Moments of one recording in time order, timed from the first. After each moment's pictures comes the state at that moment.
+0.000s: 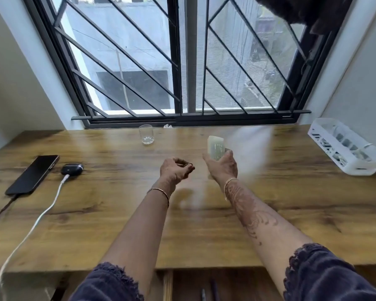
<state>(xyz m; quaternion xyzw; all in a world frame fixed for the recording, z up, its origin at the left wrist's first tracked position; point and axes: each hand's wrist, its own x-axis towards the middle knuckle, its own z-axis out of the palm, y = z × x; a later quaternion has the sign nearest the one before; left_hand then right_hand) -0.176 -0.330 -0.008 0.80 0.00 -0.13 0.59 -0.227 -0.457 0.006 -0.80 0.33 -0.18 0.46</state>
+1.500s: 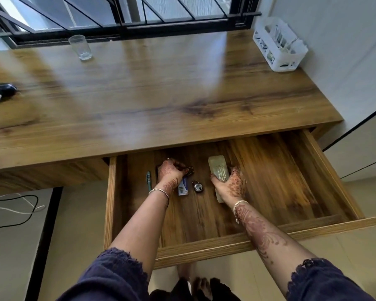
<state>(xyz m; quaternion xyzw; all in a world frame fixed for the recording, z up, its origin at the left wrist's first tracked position) -0.463 -0.386 -0.128 0.90 0.03 -0.24 0.37 -0.574 -0.516 -0.157 -0.79 0.46 -0.07 0.40</state>
